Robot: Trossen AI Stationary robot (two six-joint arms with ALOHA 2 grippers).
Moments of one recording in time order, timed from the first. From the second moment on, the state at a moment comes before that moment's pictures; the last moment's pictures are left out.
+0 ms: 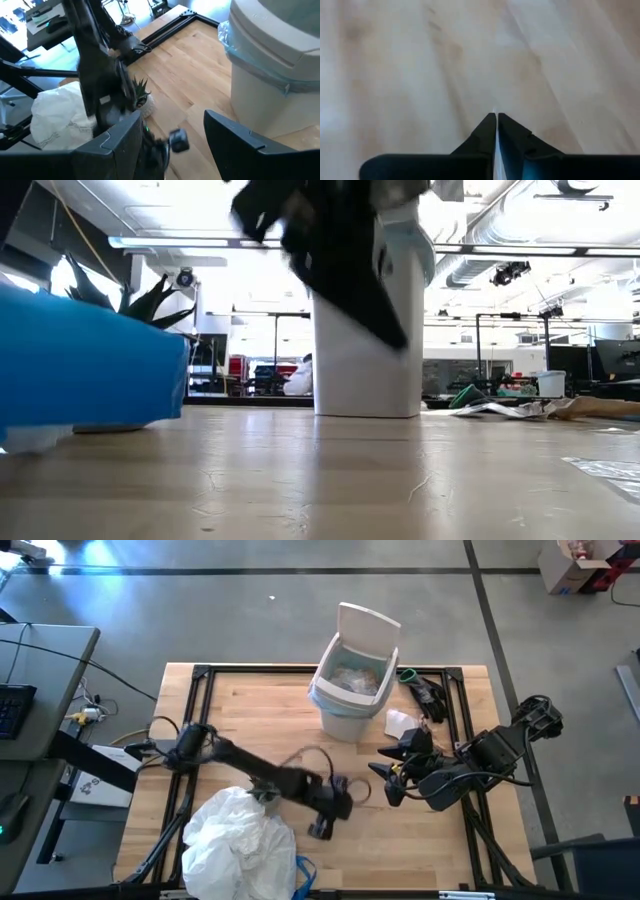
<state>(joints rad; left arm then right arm) -0.31 2.08 1.53 -0.43 -0.05 0.12 0.58 1.50 1.78 -1.13 0.77 1.02</state>
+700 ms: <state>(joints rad) 0.02 1.49 1.68 -0.52 -0.07 0.16 0.65 1.54 1.79 -1.21 0.67 1.22</state>
